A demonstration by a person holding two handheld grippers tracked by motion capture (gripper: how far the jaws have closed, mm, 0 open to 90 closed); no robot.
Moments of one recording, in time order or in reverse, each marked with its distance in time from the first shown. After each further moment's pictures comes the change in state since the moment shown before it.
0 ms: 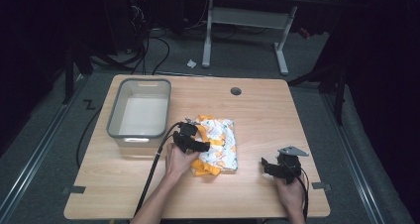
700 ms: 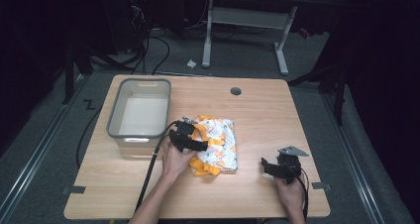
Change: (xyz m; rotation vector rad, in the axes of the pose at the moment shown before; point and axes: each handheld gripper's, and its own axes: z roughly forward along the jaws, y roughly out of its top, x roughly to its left) left arm 0.004 0.001 -0.012 -0.018 0.015 0.004; right arm 0.000 0.000 0.000 0.000 0.000 0.000
